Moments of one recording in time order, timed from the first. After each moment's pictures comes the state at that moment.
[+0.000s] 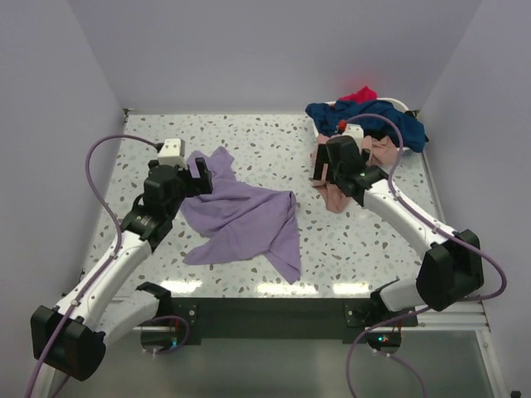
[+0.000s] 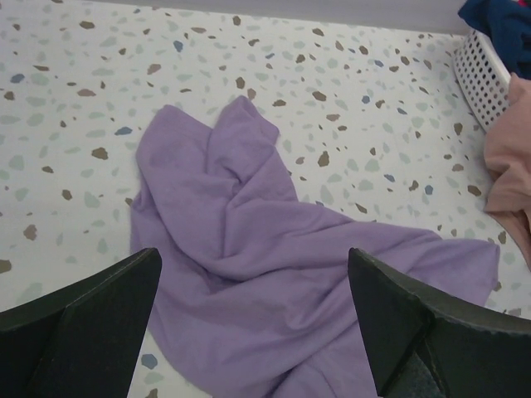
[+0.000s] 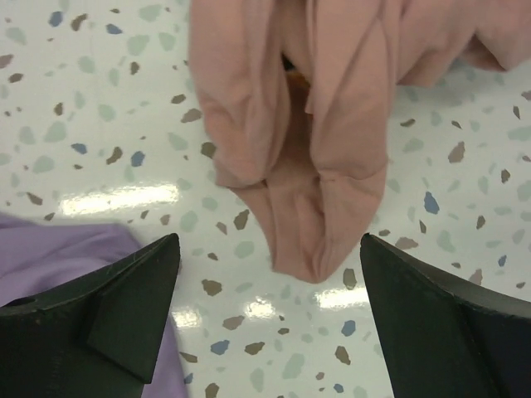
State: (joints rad) left arm -0.35 0.95 0.76 -0.12 -0.24 -0.26; right arm 0.48 1.42 1.13 -0.43 0.46 0.41
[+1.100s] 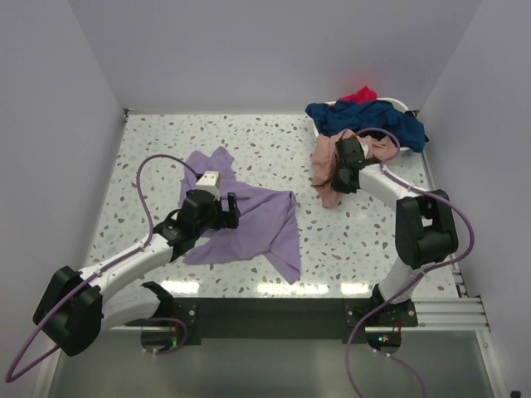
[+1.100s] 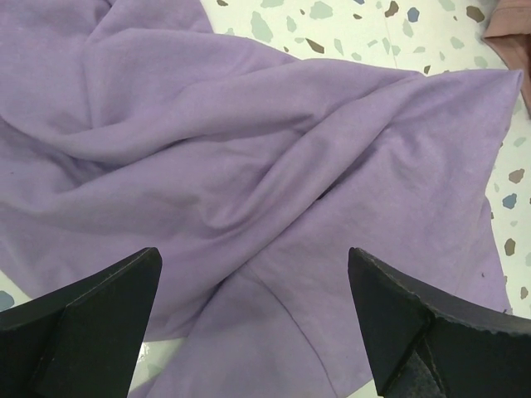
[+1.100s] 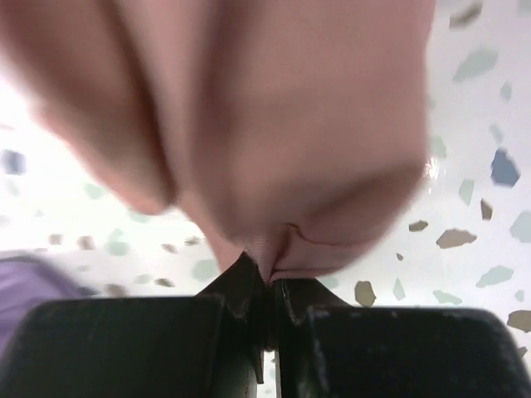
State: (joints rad) left arm -0.60 1.10 0.54 -0.03 -0.21 -0.42; right arm 0.25 1.74 1.11 -0.43 0.23 0.54
